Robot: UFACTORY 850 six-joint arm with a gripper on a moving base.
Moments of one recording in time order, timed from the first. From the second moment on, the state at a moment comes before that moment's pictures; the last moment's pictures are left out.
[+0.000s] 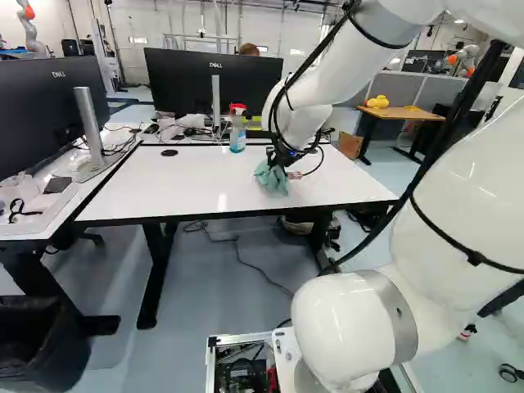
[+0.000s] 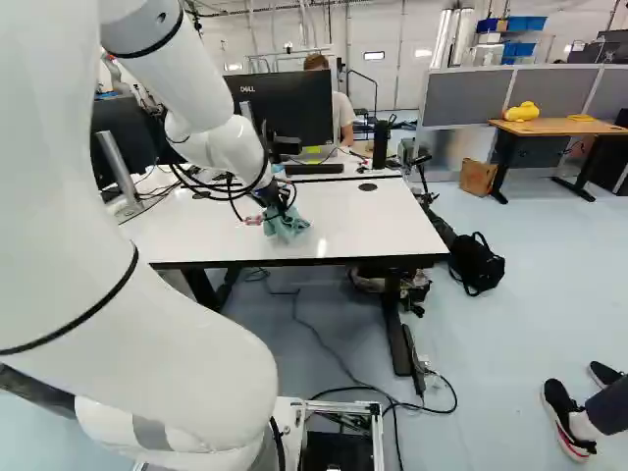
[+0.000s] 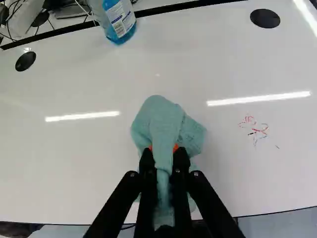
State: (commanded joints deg) arm 3.2 5.6 -38.2 9.1 -6.7 0.0
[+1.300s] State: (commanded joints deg) arm -2.5 1.2 -42.5 12.2 -7.7 0.0
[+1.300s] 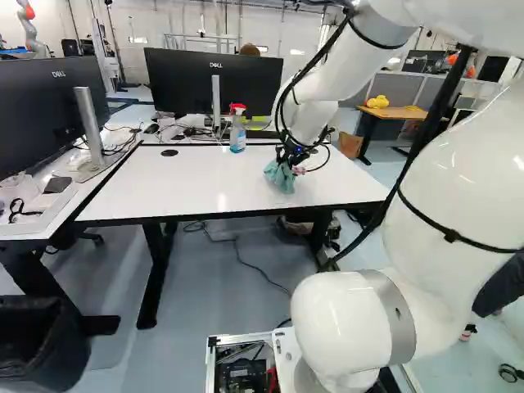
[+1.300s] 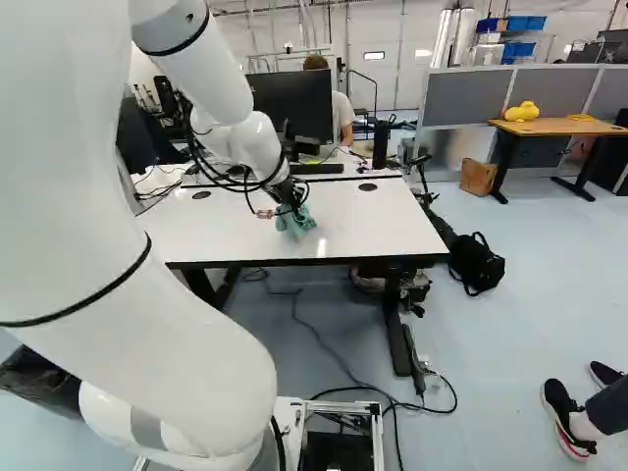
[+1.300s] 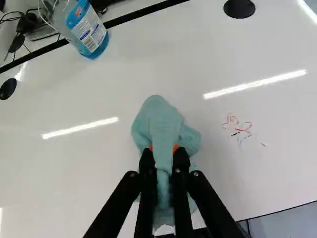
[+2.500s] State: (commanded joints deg) arm -14.4 -4.1 -48.0 12.2 -7.7 0.0
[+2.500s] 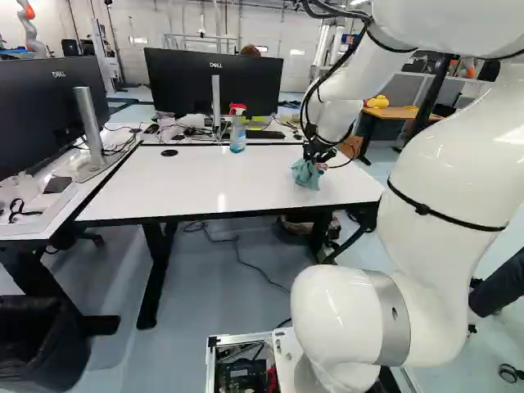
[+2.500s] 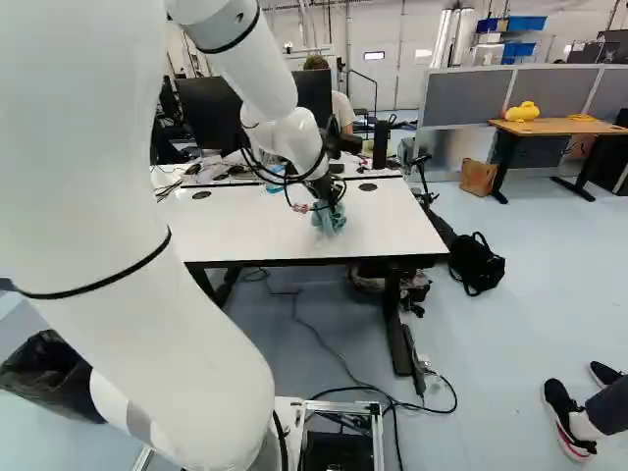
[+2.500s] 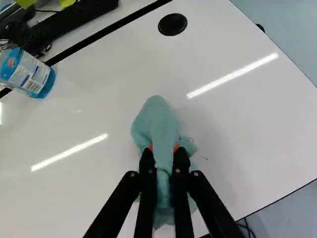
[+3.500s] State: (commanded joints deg) arm -16.7 -8.4 -49.5 12.2 -7.7 0.0
